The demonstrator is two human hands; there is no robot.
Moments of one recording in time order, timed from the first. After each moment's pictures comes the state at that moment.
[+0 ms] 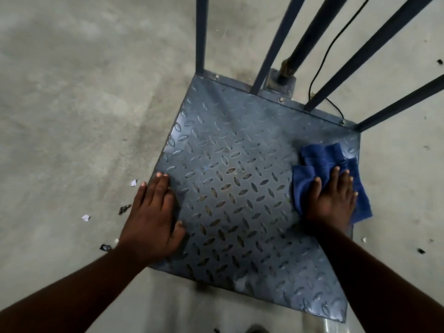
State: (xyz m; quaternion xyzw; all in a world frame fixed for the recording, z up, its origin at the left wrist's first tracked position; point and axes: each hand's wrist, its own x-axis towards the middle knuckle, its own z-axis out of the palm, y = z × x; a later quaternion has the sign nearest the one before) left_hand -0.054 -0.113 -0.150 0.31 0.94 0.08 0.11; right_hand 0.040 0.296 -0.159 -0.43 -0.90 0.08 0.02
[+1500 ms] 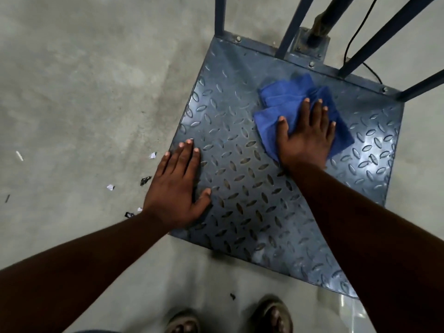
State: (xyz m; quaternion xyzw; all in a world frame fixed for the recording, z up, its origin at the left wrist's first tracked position) left_hand -0.057 -0.102 -0.150 0.30 0.95 0.07 0.07; right_hand -0.072 0.216 -0.161 -0.31 -0.95 0.06 0.06
